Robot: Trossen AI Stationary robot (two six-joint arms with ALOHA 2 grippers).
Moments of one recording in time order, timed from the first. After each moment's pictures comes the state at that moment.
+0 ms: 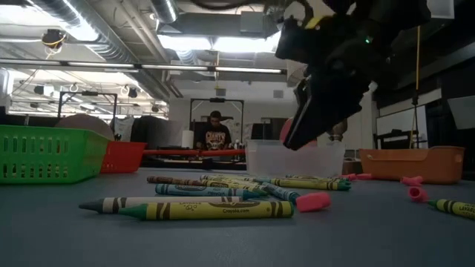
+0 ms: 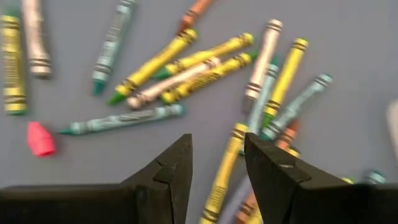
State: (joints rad) left arm -0.99 1.34 0.82 -0.70 0.06 -1.75; right arm 0.32 1.75 1.03 -0.28 0.24 0.23
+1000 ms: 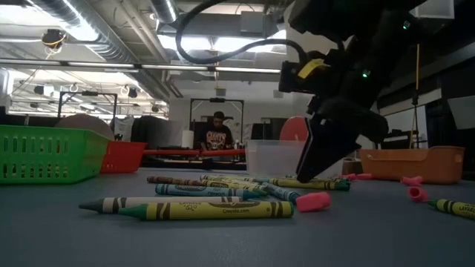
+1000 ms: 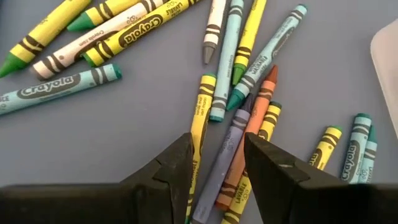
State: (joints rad) left arm -0.99 1.34 0.82 -0.63 -0.15 -1.69; right arm 0.32 1.85 1.04 -0.36 0.36 0.38
